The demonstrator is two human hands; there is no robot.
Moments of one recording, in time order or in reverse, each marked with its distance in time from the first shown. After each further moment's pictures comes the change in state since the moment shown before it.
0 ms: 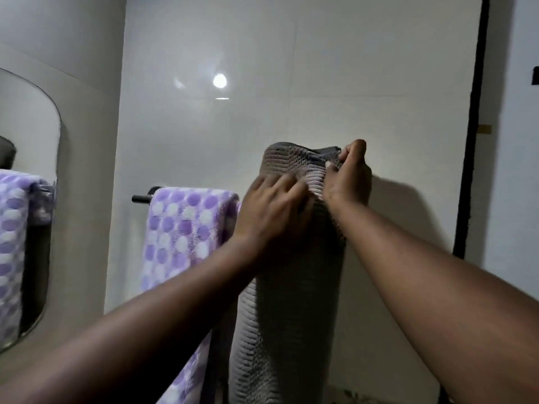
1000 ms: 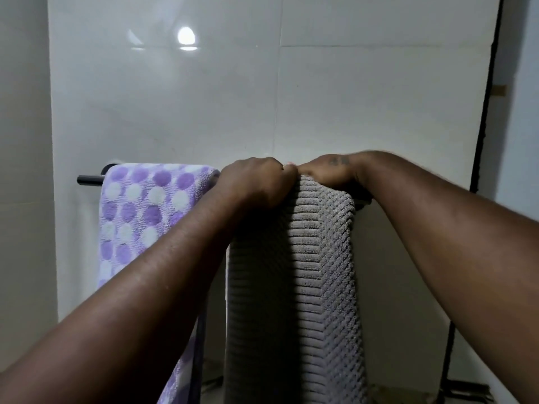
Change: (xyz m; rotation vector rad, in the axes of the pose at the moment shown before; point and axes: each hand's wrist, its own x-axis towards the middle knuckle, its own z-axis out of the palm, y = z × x) left_hand 0.037 -0.032 0.032 -0.097 -0.731 -0.282; right_hand 0.000 -0.030 -0.014 -0.403 -1.159 0.243
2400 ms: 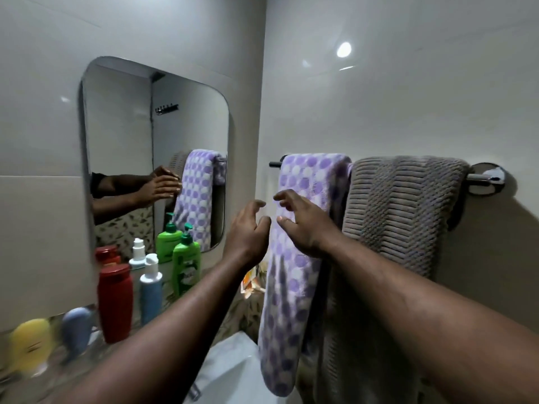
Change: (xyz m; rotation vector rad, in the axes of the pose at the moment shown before) left_hand -0.258 -0.087 0.004 -0.382 0.440 -0.647; right_hand -0.058 -0.071 0.202 0.252 0.127 -0.946
